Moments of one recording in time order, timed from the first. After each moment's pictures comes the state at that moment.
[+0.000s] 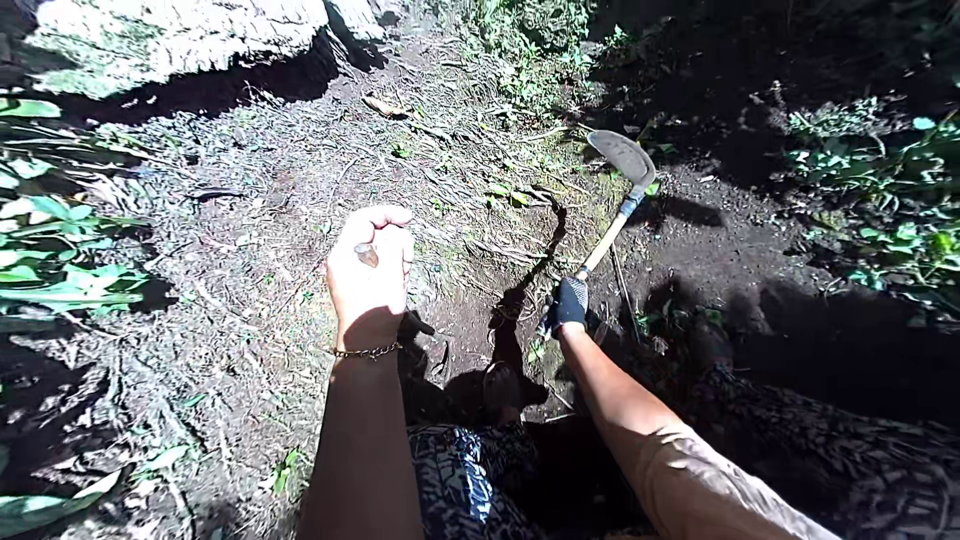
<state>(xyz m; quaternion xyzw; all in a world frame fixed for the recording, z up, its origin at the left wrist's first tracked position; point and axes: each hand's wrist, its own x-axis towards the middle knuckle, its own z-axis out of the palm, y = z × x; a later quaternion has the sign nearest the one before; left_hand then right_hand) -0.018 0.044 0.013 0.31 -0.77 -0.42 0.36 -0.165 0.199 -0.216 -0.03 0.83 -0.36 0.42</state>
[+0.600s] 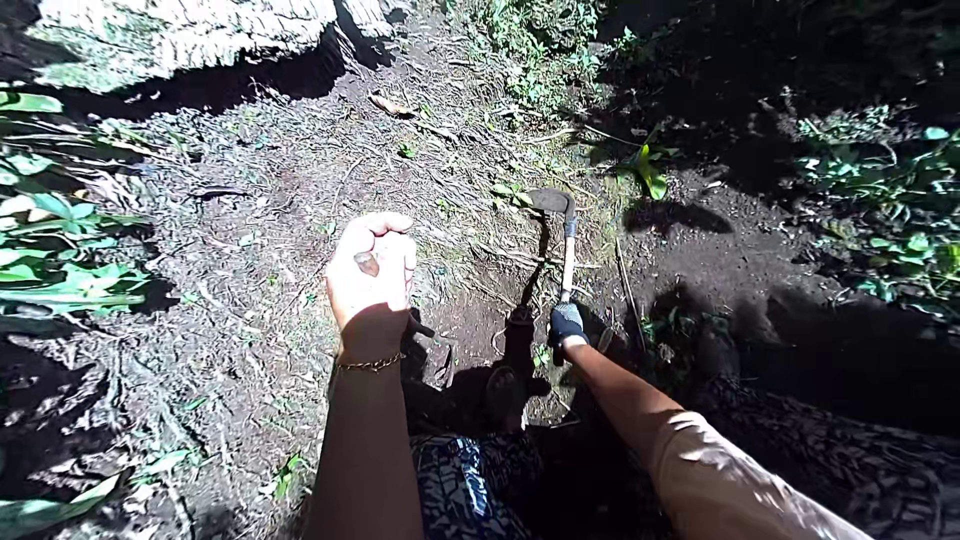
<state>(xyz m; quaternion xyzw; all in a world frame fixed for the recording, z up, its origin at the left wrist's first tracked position) -0.016 0.039 0.014 0.30 -0.76 -0.45 0.37 -0.165 0.193 -0.250 0.00 0.84 -0.25 0.49</state>
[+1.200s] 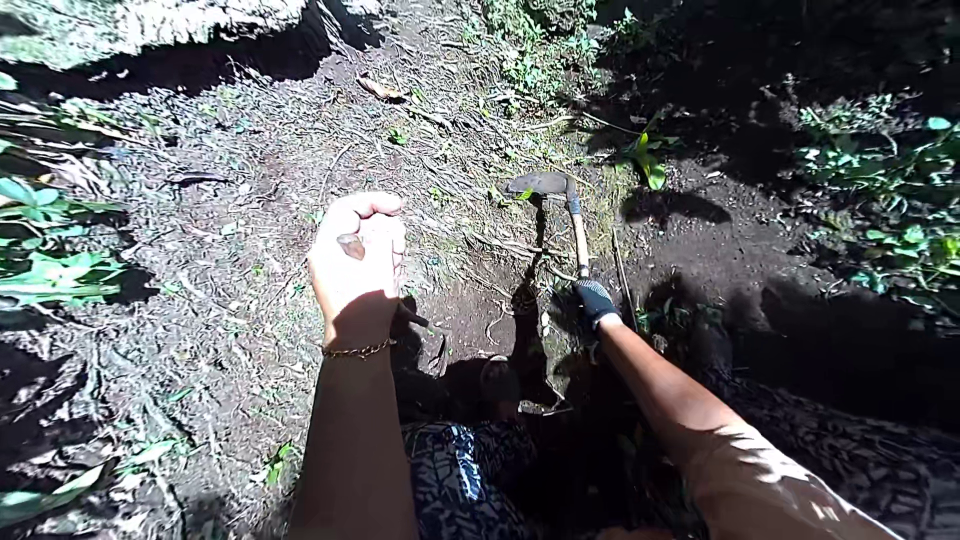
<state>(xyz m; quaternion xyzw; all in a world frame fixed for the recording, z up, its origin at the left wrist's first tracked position) -0.024 0.036 0.014 0.32 -0.75 -0.44 0.37 -0.222 0.226 -0.237 -0.14 0.84 -0.23 0.48</state>
